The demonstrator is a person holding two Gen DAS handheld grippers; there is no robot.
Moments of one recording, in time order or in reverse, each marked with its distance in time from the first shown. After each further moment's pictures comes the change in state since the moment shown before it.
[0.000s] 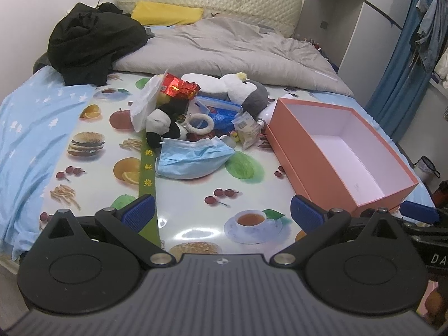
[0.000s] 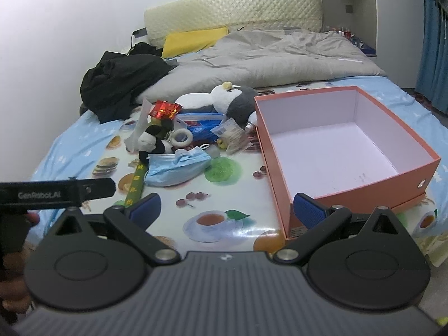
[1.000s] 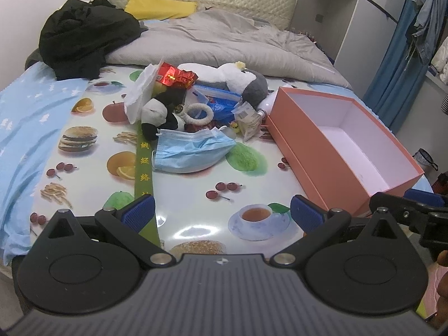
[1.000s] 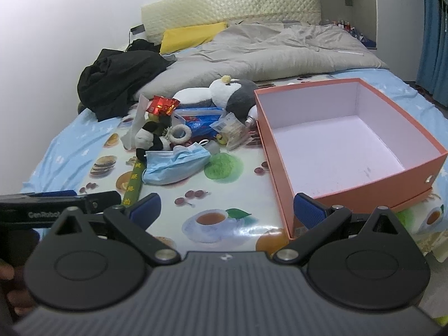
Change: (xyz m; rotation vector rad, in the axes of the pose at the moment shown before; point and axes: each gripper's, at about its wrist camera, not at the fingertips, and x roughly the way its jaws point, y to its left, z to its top) left arm 0.031 0.012 -0.011 0.014 0.021 -0.029; right arm 0.019 -0.004 0.000 0.026 0.024 0.014
